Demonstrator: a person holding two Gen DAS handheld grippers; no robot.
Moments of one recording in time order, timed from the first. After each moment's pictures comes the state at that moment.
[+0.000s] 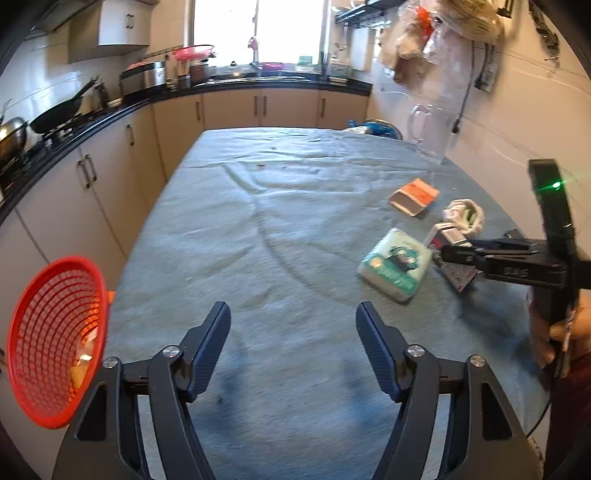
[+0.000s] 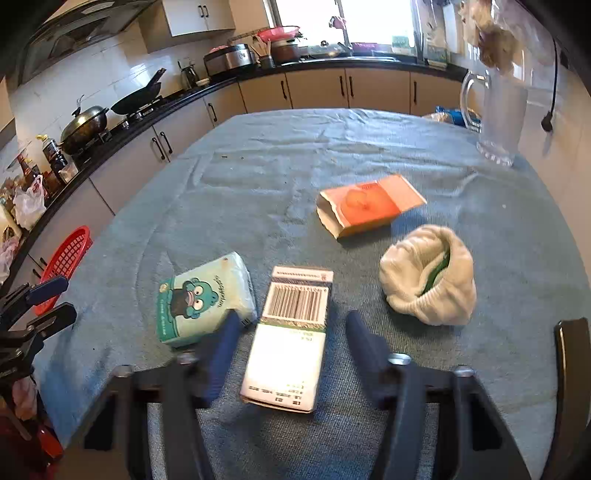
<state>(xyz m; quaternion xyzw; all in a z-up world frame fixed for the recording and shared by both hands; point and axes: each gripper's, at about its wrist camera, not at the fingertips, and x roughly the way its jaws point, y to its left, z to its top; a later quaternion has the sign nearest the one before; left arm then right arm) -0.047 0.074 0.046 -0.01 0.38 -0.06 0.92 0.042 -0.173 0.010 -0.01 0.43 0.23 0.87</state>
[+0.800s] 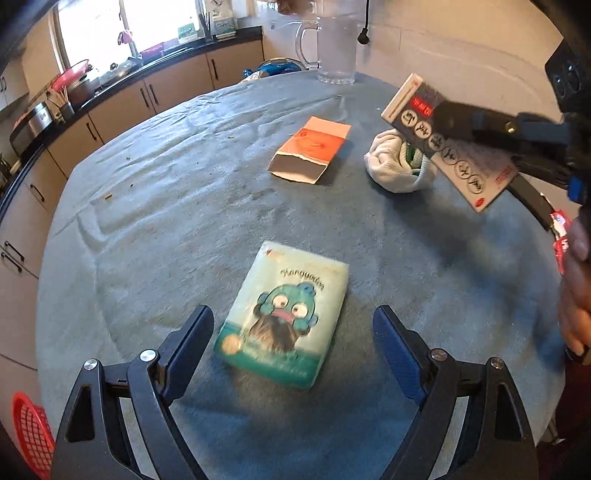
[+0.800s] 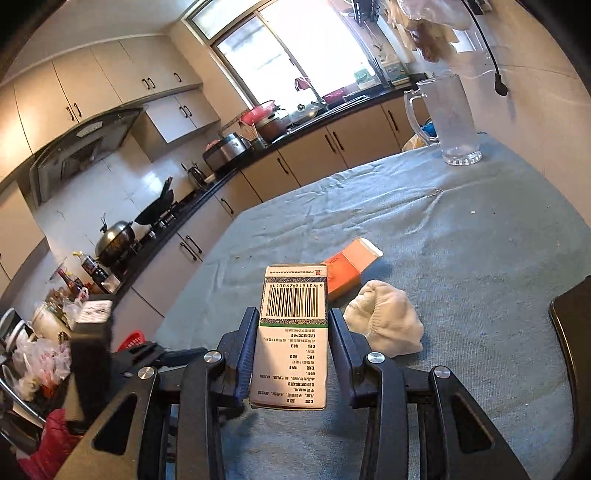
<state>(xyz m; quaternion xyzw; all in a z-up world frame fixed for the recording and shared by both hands) 0.047 -0.048 0.012 0.14 0.46 -0.19 0.86 0.035 -0.244 0.046 0.19 0.32 0.26 0.89</state>
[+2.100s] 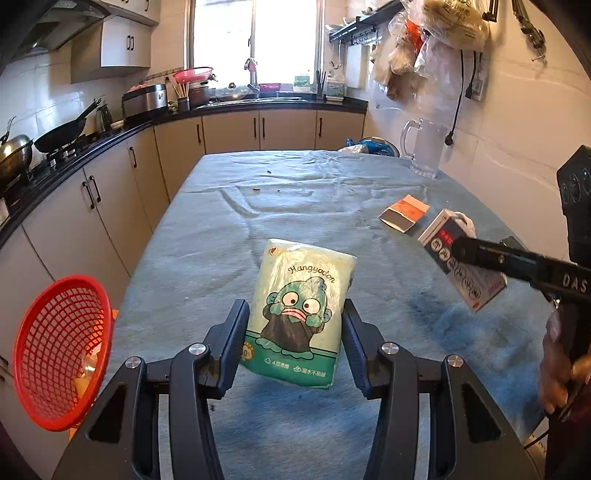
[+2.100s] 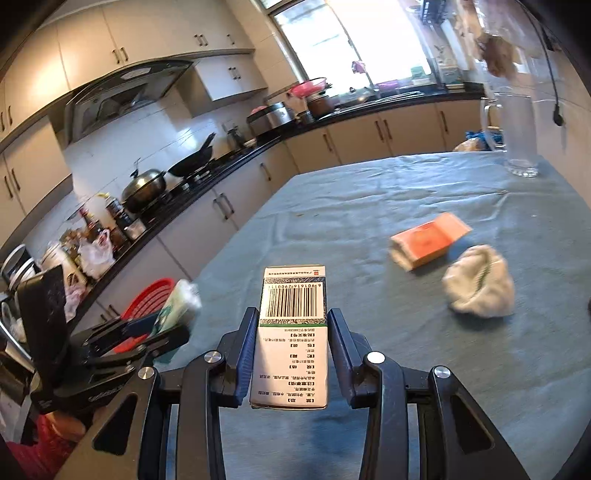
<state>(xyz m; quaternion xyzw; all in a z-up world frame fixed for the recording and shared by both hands) -0.068 0.069 0.061 0.00 0.34 -0.05 0.94 -0.011 -0.153 0.049 0.10 0.33 0.33 0.88</state>
